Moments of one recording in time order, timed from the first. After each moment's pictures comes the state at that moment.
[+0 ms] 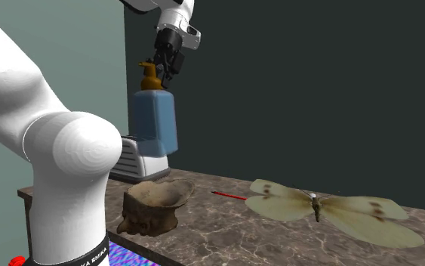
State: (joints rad) arm 0.01 -0.68 0.05 -2.16 0.04 1.12 0.03
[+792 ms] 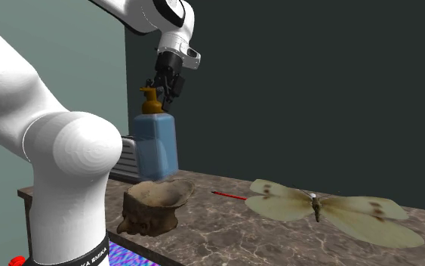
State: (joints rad) arm 0.01 -0.73 0.06 -2.35 0.04 1.27 0.03
